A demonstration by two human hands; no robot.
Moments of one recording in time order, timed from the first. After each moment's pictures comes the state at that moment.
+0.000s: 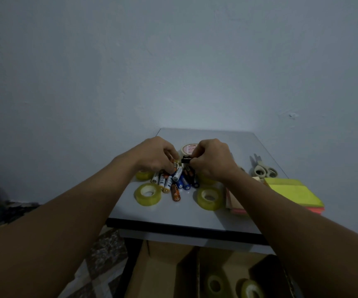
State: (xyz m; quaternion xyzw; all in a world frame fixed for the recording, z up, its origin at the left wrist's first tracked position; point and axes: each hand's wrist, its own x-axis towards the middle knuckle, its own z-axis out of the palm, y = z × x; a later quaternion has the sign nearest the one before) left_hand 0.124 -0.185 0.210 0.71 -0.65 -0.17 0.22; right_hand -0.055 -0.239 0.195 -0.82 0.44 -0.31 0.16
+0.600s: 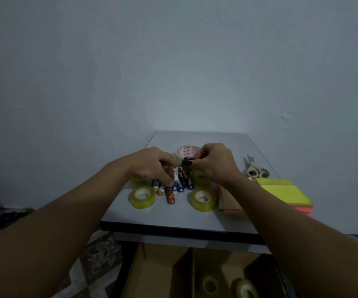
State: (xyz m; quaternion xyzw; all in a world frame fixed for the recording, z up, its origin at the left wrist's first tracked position) left_hand 0.123 -0.182 0.206 0.68 -0.68 -0.21 0.17; right_hand -0.072 -0.244 0.188 -0.77 0.47 -0.36 0.25
